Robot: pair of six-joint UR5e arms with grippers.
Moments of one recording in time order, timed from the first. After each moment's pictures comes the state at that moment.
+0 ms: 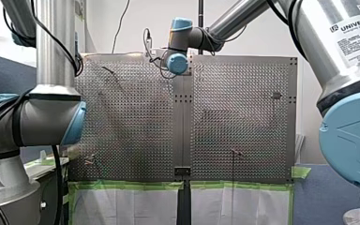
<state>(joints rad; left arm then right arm) 0.40 -1.54 -1.86 -2.49 -1.45 -2.09 2.50 -1.13 1.32 -0.58 1.78 1.52</state>
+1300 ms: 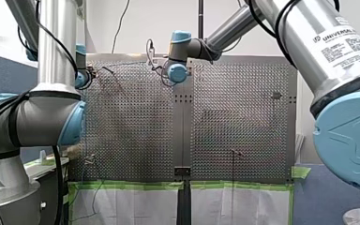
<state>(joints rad) 0.32 -1.70 -1.83 -2.45 -1.39 -2.08 2.46 -1.02 1.22 -0.58 1.78 1.55</state>
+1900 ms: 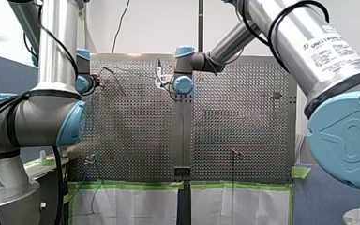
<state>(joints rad) 0.29 -1.74 -1.83 -2.49 -1.41 -2.06 2.41 -0.95 1.25 -0.47 1.84 1.57</state>
